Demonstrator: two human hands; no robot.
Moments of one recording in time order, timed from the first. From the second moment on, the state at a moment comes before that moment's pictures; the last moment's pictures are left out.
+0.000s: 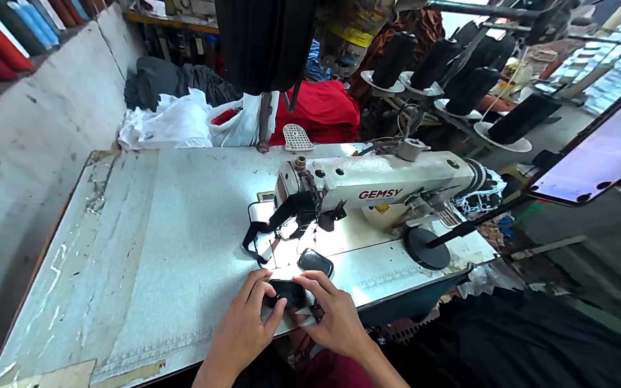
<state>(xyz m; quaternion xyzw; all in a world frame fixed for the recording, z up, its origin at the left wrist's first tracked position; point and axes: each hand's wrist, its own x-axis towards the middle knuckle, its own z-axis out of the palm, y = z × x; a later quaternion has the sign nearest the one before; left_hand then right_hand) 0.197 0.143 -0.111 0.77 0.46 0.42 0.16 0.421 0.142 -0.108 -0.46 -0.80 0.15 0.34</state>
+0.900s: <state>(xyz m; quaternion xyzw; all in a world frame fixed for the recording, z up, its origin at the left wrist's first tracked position) 0.196 0.145 -0.112 0.76 0.46 0.42 0.16 0.421 0.142 -0.109 -0.47 -0.80 0.14 0.34</state>
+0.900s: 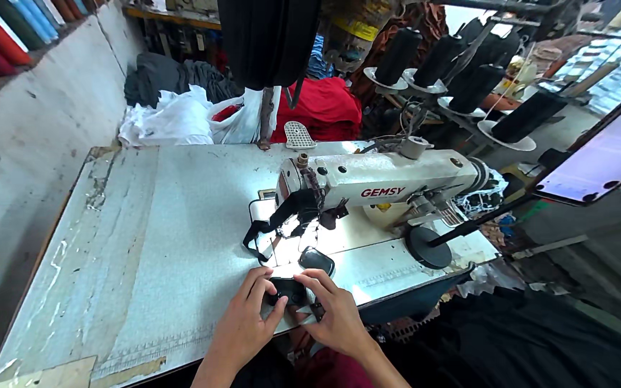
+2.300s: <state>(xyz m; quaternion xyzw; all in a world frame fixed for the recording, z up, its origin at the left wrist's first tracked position) 0.197 0.144 -0.112 0.77 0.47 0.41 0.15 0.420 0.141 -0.109 -0.47 -0.80 0.13 0.35</state>
